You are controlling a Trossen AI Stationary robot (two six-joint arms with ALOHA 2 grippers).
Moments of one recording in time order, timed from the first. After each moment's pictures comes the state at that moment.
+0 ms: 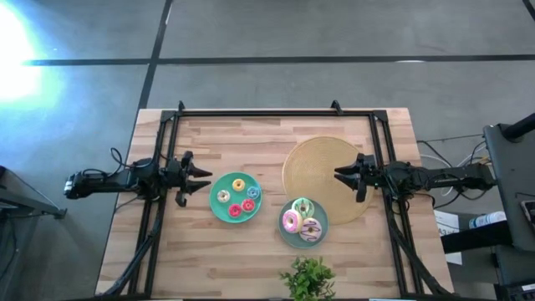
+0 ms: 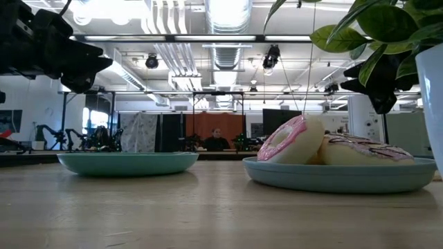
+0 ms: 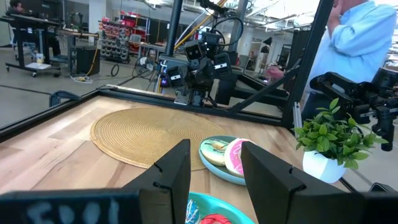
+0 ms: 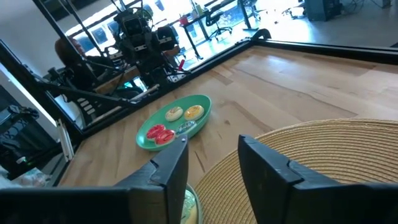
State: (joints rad) left arm 0.02 0.04 0.01 0.02 0.02 -0.18; right arm 0.06 0.16 0.01 0.03 0.24 0.52
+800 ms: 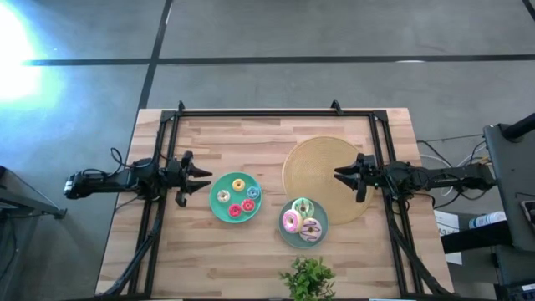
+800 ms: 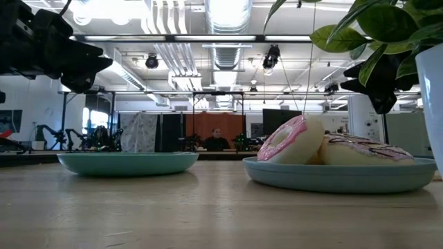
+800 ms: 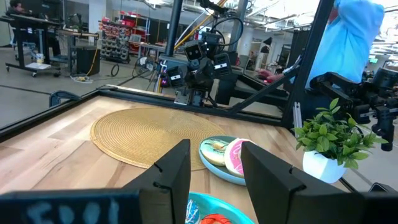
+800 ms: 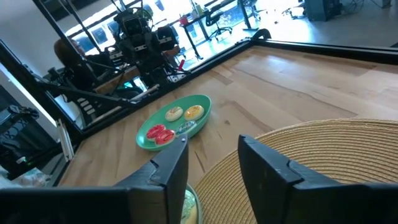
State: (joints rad) left arm 0.02 0.04 0.01 0.03 0.02 -0.18; right arm 0.06 0.16 0.01 0.03 0.24 0.52
